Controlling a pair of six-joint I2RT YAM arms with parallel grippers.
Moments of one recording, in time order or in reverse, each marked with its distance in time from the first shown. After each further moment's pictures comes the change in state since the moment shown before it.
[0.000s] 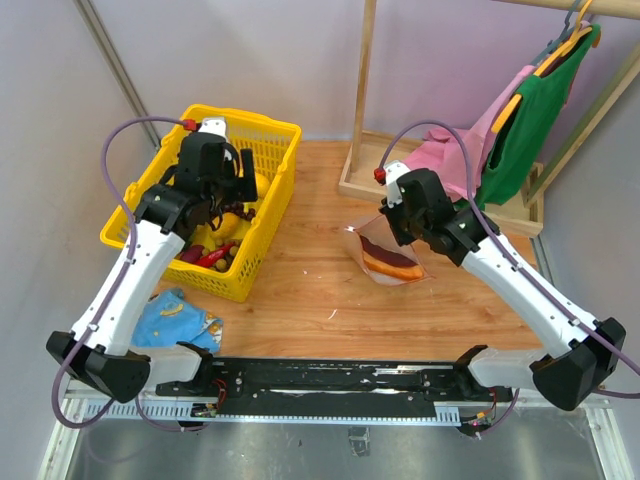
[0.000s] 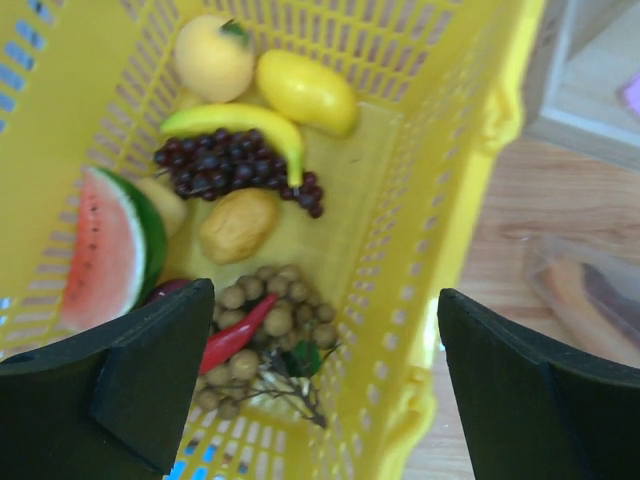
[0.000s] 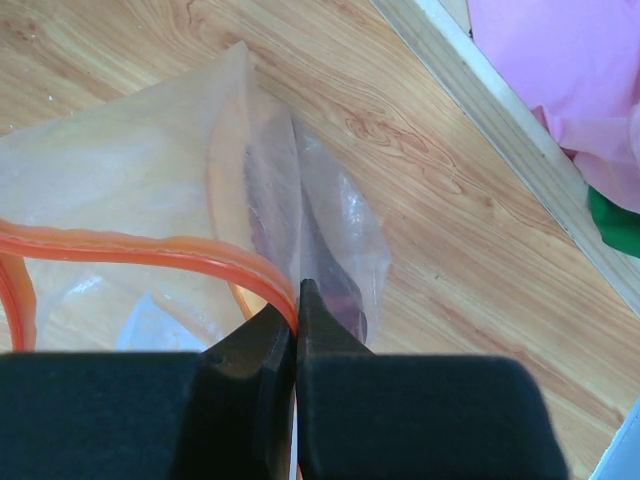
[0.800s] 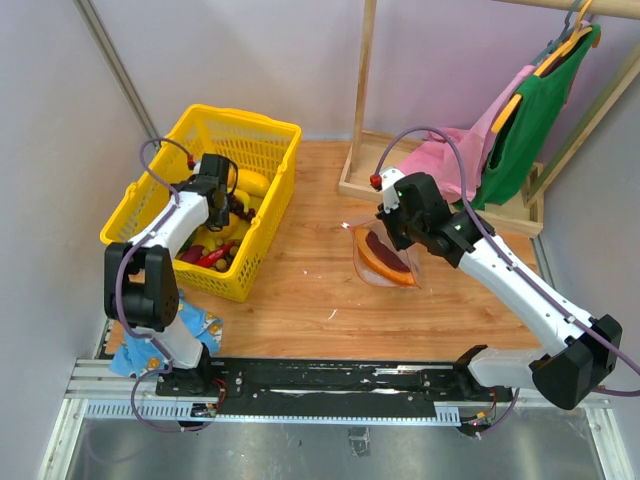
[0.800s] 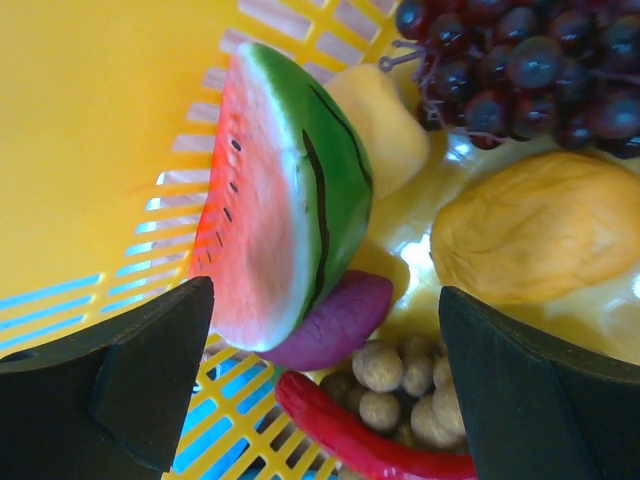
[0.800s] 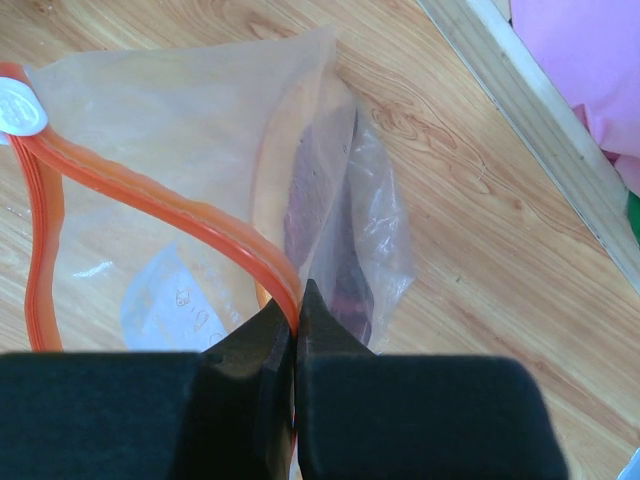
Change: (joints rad) left arm 0.298 0.370 -0.236 0.131 -0.260 0.116; right arm 0.000 0.008 -0.040 0.022 -0.056 -0.013
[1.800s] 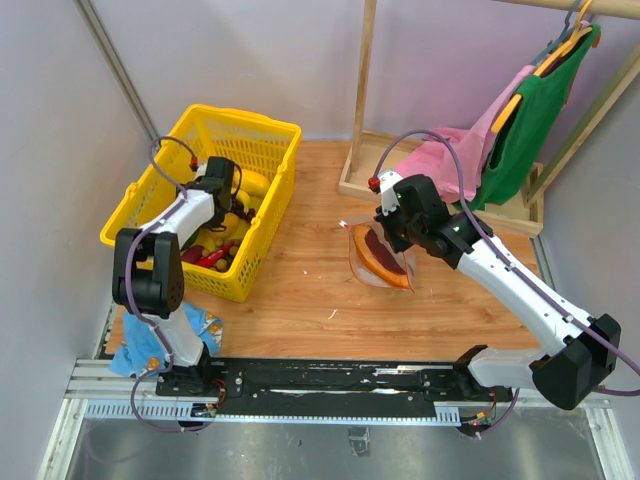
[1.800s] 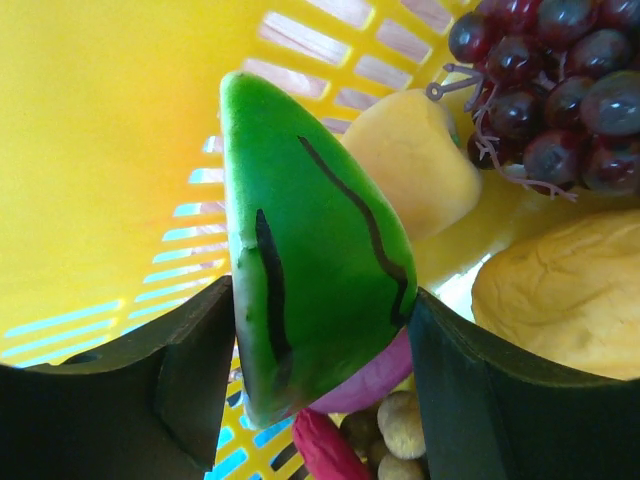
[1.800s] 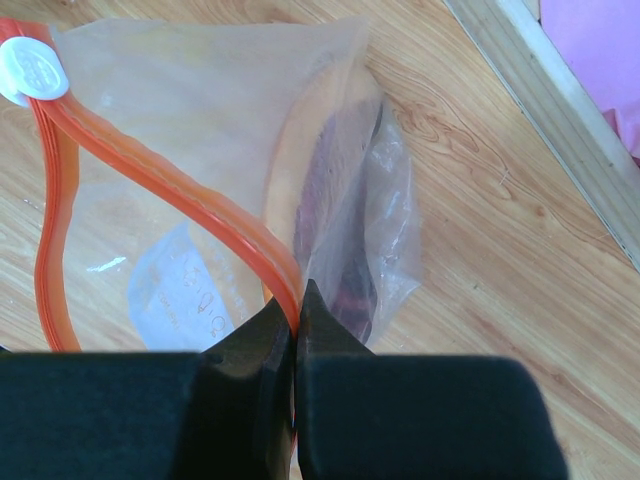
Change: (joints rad) left arm 0.002 0.152 -0.021 0.095 -0.182 0.042; right arm 0.000 -0.001 -0.026 0.020 -0.042 0.001
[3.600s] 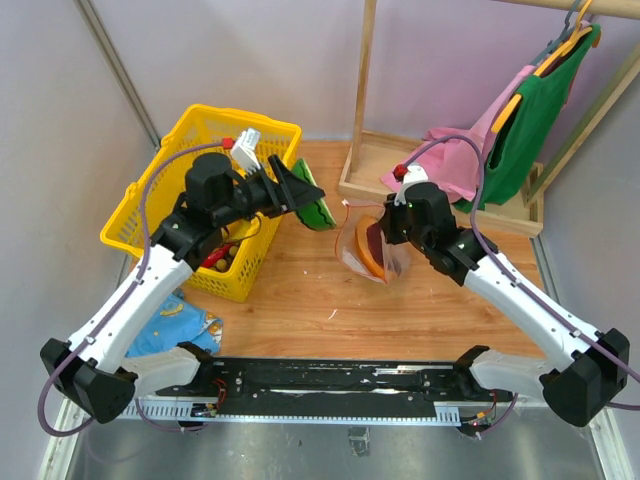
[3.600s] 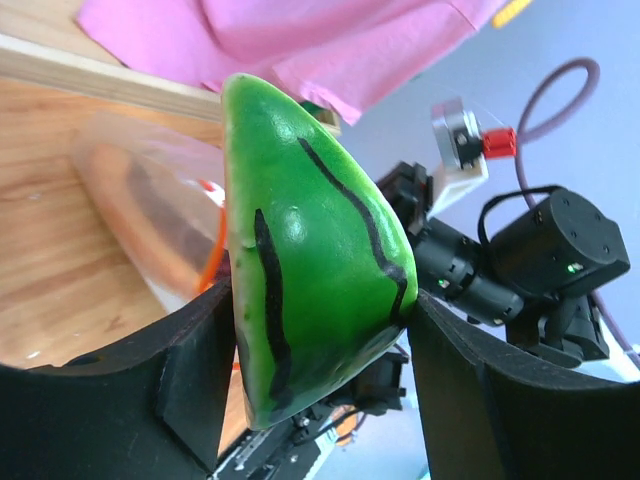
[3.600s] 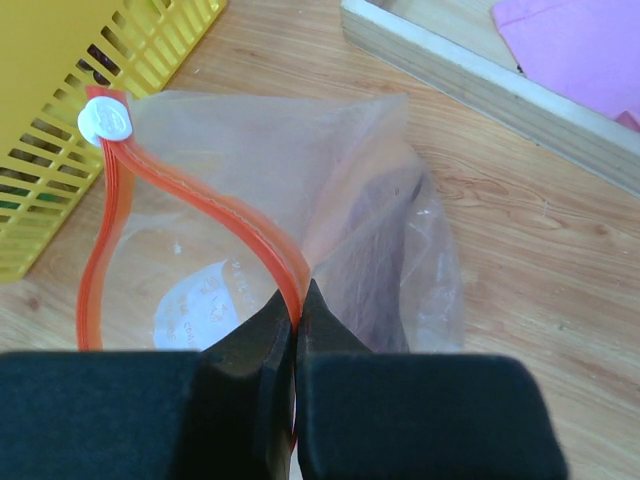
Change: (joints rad) left arm -0.362 -0.634 0.018 0.264 1.171 -0.686; right arm 0.000 -0.105 -0.157 0.309 0.089 0.316
